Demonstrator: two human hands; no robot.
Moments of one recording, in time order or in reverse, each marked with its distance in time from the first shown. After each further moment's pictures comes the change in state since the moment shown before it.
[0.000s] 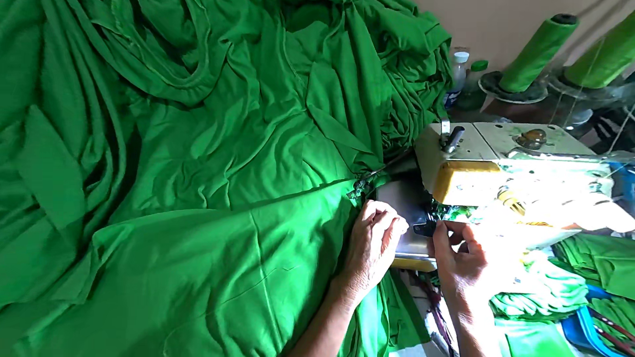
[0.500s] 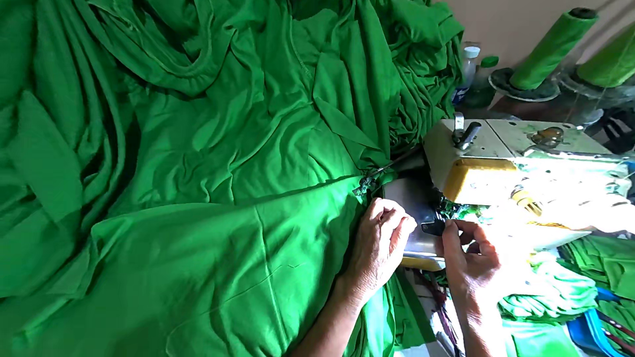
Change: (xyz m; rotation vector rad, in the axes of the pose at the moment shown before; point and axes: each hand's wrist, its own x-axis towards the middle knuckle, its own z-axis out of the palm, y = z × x) left_hand -0.003 -0.004 0.001 -0.010 0.006 0.008; right_hand -0.002 -0.005 -0.001 0.127 -0.021 0.090
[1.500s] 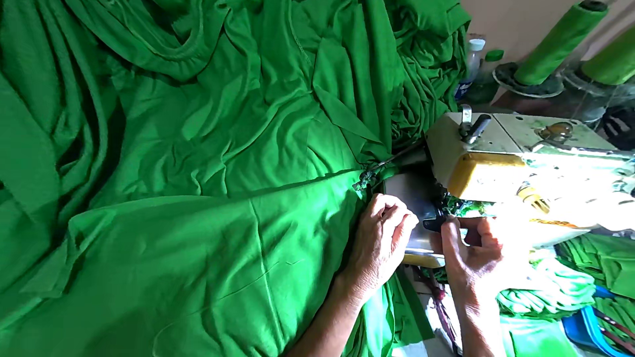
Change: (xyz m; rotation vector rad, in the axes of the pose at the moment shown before) left_hand -0.002 0.001 0.001 0.007 0.001 0.005; right_hand 0.002 0.005 0.005 0.086 0.000 -0.027
